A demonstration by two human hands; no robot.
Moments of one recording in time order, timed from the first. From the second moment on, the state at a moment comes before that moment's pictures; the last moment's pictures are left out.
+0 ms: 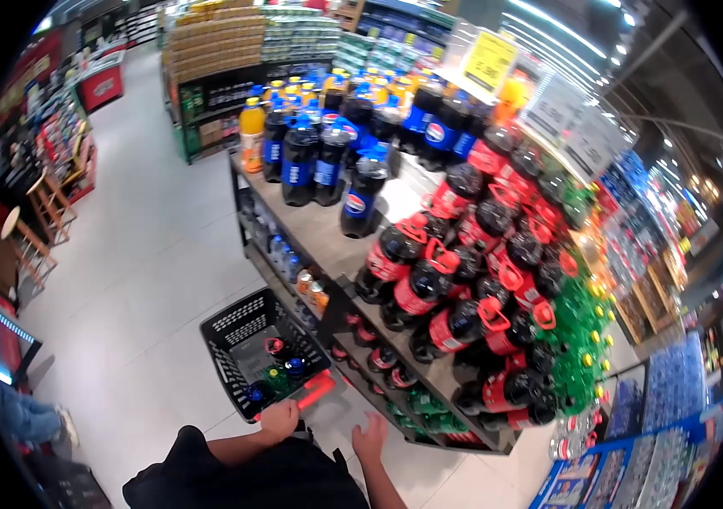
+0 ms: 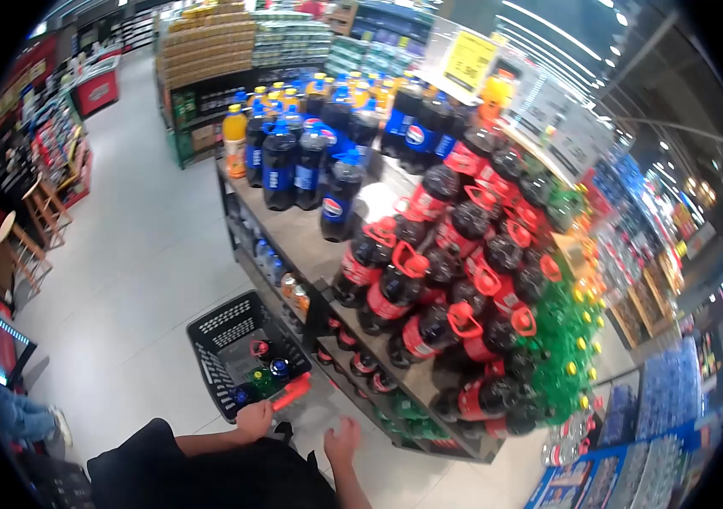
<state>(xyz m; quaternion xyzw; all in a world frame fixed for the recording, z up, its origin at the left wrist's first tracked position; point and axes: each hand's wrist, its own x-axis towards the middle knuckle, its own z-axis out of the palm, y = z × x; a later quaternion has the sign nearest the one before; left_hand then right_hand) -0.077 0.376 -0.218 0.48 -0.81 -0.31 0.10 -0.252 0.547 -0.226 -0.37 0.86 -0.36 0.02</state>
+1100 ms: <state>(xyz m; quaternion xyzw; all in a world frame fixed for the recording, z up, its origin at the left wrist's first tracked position) -0.096 0.303 -0.219 0.64 -0.75 -0.10 0.16 -0.294 0.234 -0.186 -0.83 0.36 0.08 0.41</state>
